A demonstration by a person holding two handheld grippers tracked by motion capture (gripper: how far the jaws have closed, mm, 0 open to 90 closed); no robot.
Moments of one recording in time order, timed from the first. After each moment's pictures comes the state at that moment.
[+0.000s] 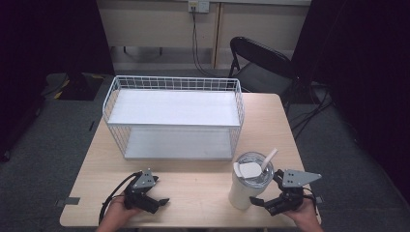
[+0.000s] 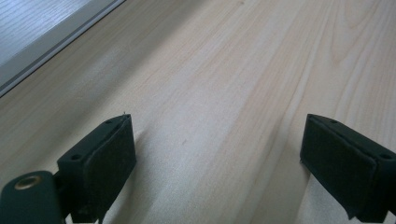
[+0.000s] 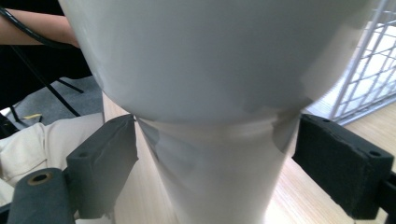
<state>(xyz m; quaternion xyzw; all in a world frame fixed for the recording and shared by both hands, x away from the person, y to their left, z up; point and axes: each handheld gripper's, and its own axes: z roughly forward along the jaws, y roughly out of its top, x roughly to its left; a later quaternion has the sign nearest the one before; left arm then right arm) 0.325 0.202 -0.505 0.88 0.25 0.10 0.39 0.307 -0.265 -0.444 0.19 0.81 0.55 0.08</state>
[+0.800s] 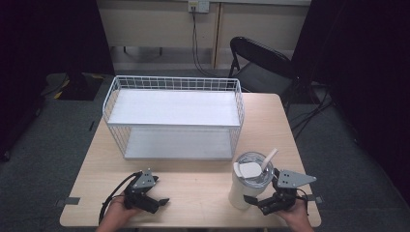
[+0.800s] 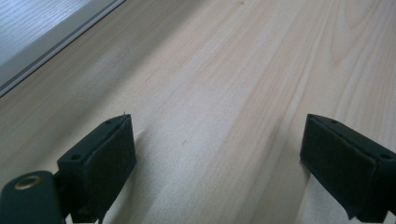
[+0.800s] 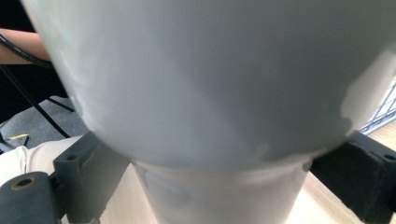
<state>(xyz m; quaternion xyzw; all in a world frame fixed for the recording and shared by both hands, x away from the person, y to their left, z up) 0.325 0.202 -0.505 0.88 0.25 0.10 0.39 0.308 -0.251 -0.452 0.20 0.78 0.58 0.10</state>
